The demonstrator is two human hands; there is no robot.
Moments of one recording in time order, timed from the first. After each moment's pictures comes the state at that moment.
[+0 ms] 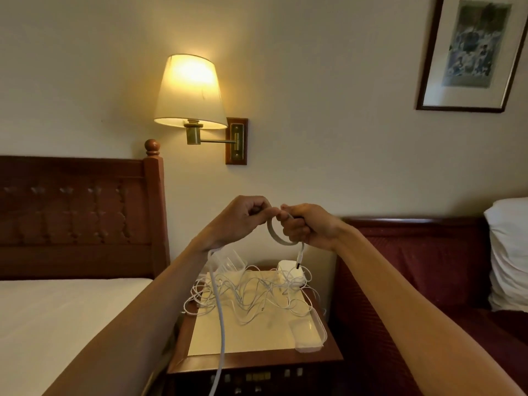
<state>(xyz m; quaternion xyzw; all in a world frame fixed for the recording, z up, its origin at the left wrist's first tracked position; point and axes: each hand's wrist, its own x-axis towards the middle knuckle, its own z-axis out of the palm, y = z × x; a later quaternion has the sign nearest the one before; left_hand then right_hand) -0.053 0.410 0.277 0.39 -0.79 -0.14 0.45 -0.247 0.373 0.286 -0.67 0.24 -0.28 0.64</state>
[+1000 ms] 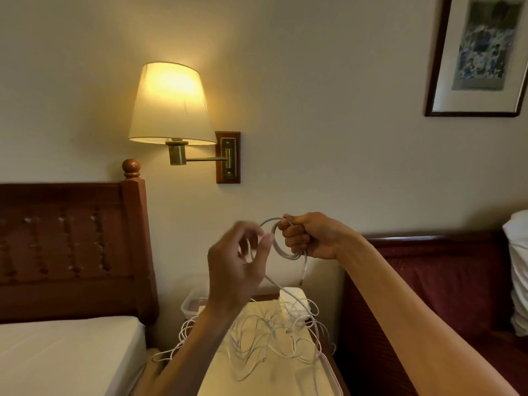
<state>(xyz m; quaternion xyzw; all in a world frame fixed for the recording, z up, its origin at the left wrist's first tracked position) -0.071 0.365 0.268 0.41 -0.65 0.03 0.64 -0.229 0.278 0.332 -0.57 0.30 -0.29 0.70</state>
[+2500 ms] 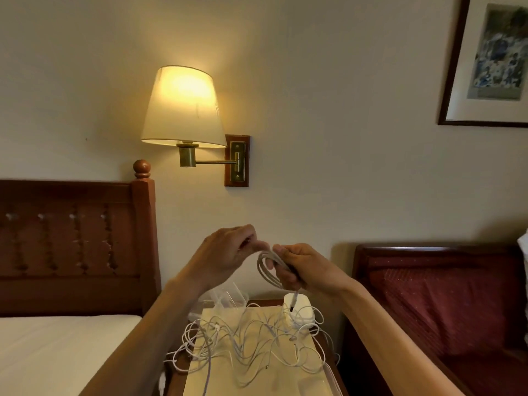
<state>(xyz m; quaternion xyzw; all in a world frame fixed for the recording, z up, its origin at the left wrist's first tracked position) -0.003 0.323 0.286 0.43 -0.80 0.11 0.41 -0.212 0.302 0.285 -0.74 0.21 -0.31 0.56</state>
